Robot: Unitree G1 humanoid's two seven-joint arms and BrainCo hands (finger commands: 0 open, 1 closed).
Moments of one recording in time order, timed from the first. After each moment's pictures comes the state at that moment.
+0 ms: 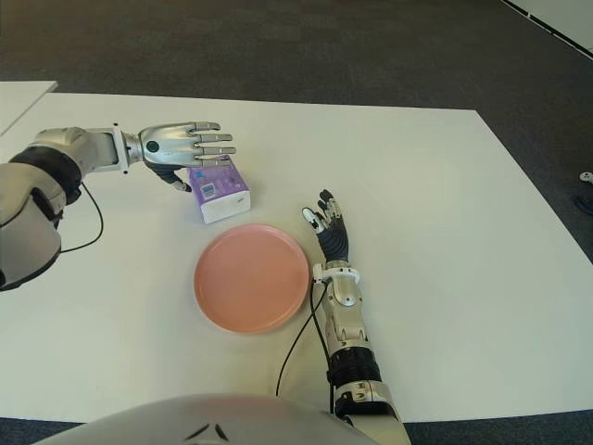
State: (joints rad) left arm -1.23 0.62 -1.23 1.29 1.52 -0.49 1.07; right arm -0.09 0.06 -0.03 0.41 0.04 -0.29 -0.02
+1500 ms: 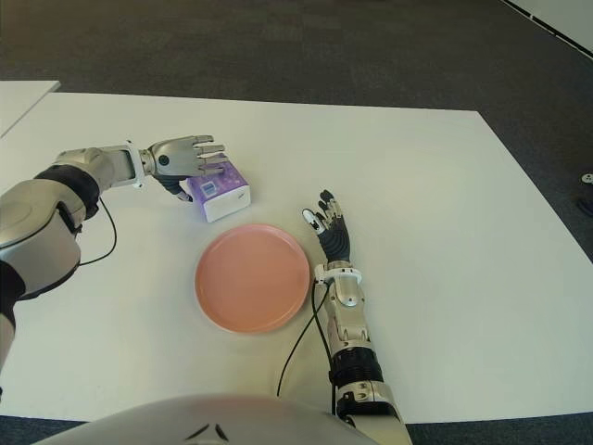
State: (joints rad) left arm -1.17 0.55 -1.24 1.35 1.47 -0.40 0.87; right arm -0.09 0.04 -0.05 0.42 0.04 -0.29 0.01
